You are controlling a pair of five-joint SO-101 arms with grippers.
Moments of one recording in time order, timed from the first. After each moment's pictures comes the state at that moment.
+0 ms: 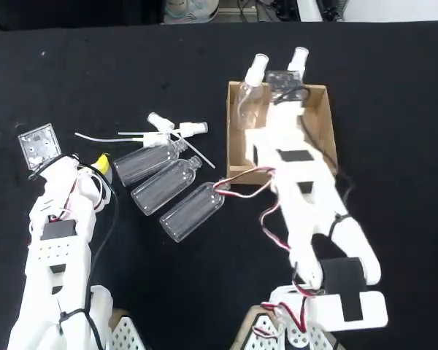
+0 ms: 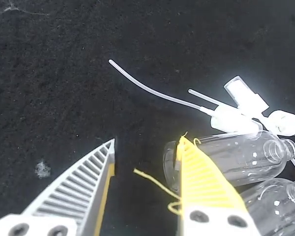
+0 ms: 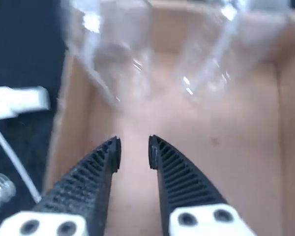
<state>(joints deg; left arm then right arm) -15.0 -49.0 75.4 17.1 11.3 -5.2 -6.4 42.6 20.2 -0.2</state>
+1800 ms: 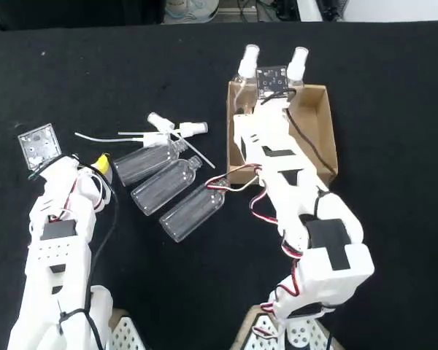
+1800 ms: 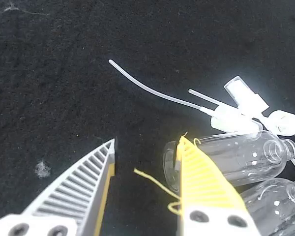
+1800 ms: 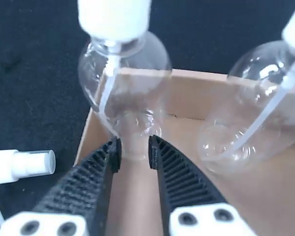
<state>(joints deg) -15.0 -49.0 75.4 17.1 11.3 -6.6 9.6 38.2 -3.1 -0.2</state>
